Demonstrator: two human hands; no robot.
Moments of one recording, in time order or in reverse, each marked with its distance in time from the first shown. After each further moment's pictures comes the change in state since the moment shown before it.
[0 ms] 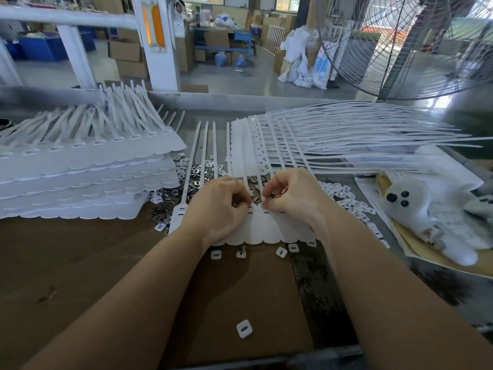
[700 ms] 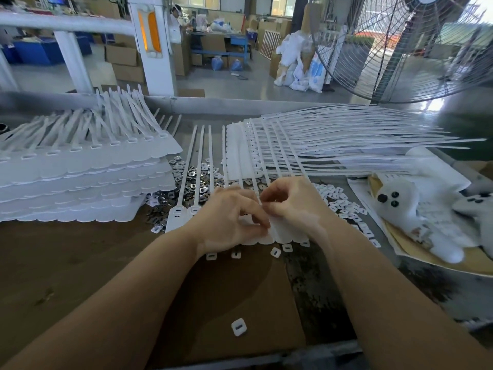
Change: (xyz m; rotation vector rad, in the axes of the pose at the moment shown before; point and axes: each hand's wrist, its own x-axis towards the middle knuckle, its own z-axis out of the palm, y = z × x) left_hand -0.007 0.020 -0.008 -0.095 -0.232 0.263; right_hand -0.012 0.009 -0.002 0.006 0.018 -0.072
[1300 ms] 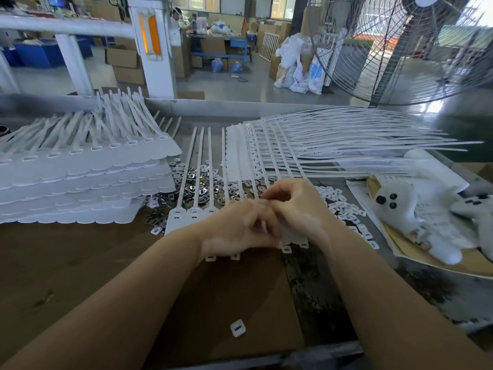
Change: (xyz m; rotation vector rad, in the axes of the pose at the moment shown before) left_hand 0.007 0.012 0.004 -0.069 -0.285 -0.054; right_hand -0.003 0.001 -0.001 0.097 0.067 0.017
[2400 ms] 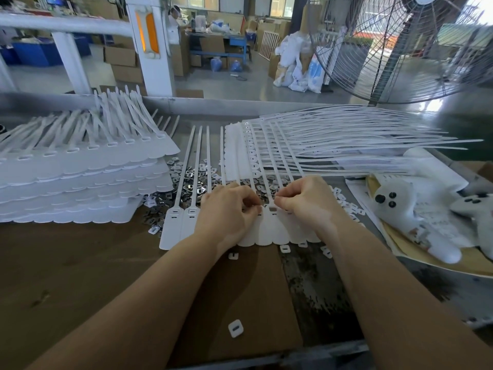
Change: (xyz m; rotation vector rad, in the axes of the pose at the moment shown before) left_hand 0.011 -0.012 0.015 0.100 0.521 -0.293; right_hand 0.001 0.005 -0.012 -0.021 0.063 0.180
